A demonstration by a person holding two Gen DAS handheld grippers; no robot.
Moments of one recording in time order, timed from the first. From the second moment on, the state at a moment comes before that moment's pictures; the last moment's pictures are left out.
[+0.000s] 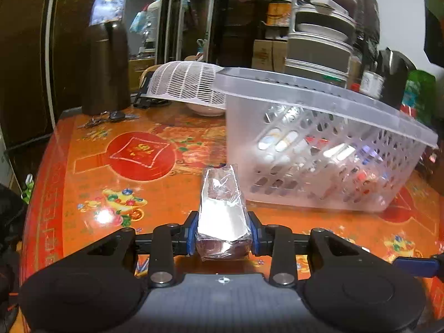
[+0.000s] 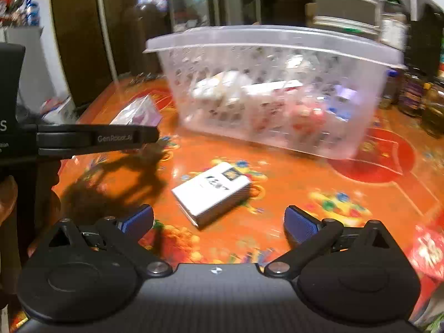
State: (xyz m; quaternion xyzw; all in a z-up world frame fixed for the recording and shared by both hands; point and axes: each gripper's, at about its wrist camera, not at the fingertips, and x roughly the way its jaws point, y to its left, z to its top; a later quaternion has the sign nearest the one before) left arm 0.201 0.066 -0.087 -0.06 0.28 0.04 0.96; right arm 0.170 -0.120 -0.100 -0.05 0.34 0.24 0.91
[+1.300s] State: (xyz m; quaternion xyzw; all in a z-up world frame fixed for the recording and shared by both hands) left arm 0.192 0.055 -0.082 -0.05 0.26 0.00 0.96; right arm 0.162 -0.130 -0.094 -0.01 0.24 0.25 0.94
